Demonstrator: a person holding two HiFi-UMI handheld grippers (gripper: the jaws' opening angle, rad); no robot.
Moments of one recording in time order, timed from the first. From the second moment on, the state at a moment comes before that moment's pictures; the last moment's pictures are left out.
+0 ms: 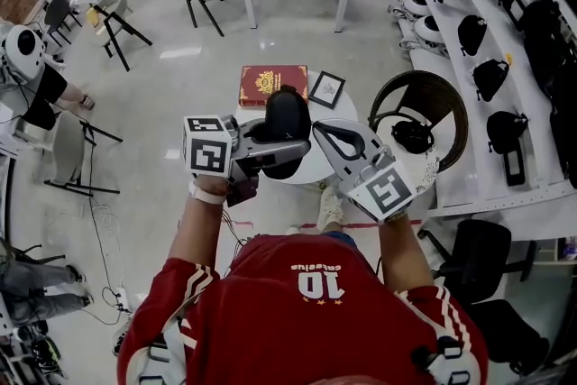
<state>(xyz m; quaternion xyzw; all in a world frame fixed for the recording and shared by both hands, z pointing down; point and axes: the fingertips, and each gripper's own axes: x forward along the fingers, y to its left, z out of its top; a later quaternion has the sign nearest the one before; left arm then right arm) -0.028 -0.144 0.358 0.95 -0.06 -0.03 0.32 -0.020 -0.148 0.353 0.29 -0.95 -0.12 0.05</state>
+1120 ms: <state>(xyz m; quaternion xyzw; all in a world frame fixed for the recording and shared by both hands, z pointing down) -0.027 -0.091 0.425 0.94 0.06 0.22 0.27 -0.019 -0.137 0.372 0.26 -0.93 -0.21 0.18</state>
